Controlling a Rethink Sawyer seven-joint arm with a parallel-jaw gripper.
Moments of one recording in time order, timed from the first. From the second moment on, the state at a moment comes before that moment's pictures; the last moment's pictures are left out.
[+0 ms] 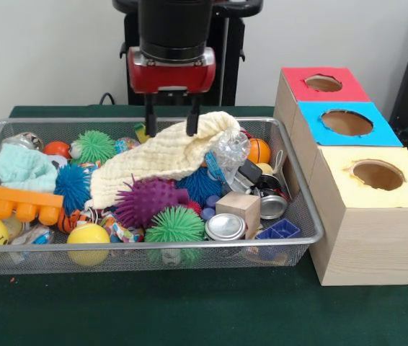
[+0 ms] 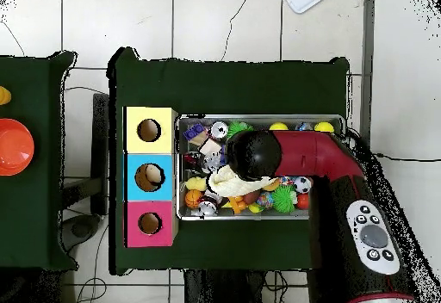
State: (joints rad) arm -0.49 -0.72 0.28 1.58 -0.38 0.75 1.57
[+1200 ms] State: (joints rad) arm -0.54 -0.54 0.29 1.44 -0.54 0.66 1.57
